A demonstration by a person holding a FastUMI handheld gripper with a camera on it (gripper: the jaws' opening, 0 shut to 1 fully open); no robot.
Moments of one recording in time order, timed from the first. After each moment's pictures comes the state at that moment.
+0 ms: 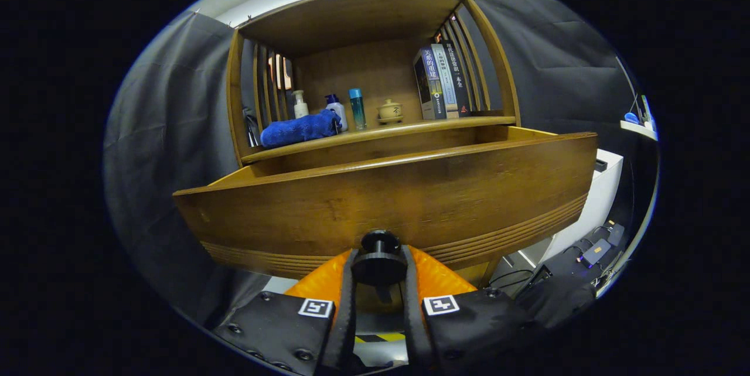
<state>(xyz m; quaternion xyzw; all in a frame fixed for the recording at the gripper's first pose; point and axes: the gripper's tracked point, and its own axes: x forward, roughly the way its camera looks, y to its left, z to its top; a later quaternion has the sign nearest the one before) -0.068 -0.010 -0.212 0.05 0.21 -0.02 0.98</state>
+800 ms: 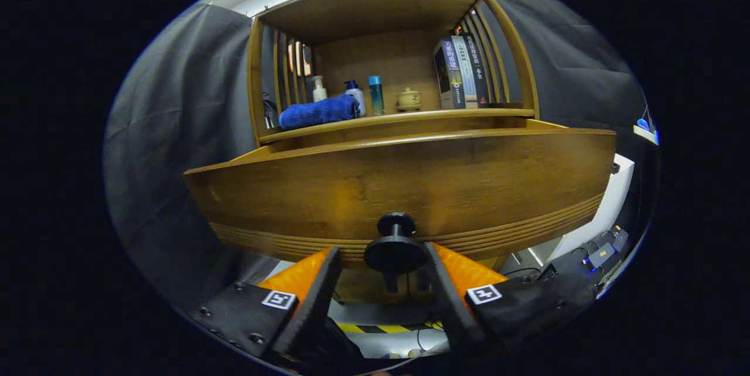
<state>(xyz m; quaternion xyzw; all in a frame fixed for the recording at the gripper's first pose) -0.082 0.008 -0.224 0.04 0.24 0.03 0.97</state>
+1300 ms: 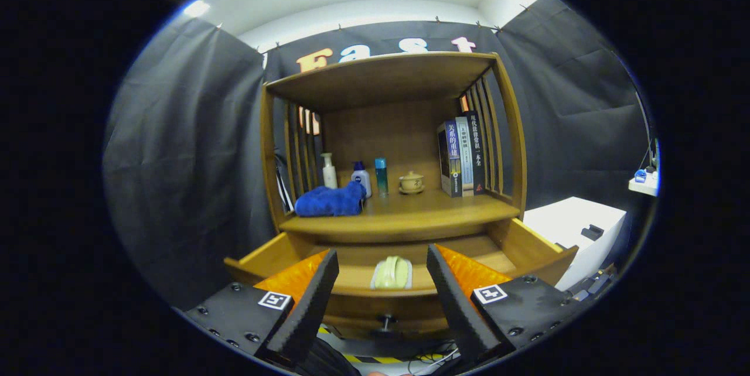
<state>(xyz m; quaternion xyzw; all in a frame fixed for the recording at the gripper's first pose) -0.042 -0.008 -0.026 0.05 0.13 0.02 0.99</state>
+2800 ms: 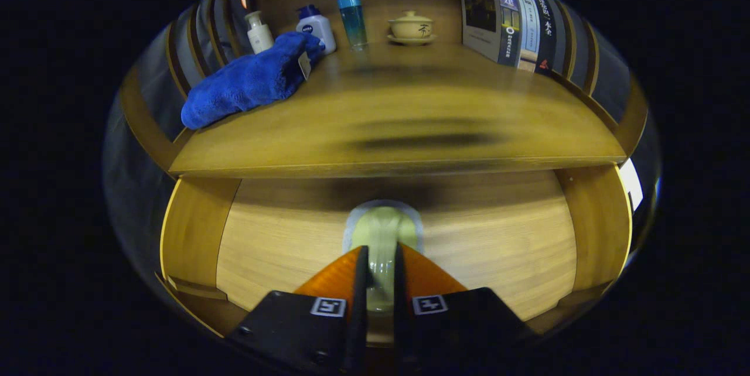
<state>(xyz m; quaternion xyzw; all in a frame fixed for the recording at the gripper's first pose) 0.091 -0.024 -0.223 0.03 0.51 -0.02 0.86</state>
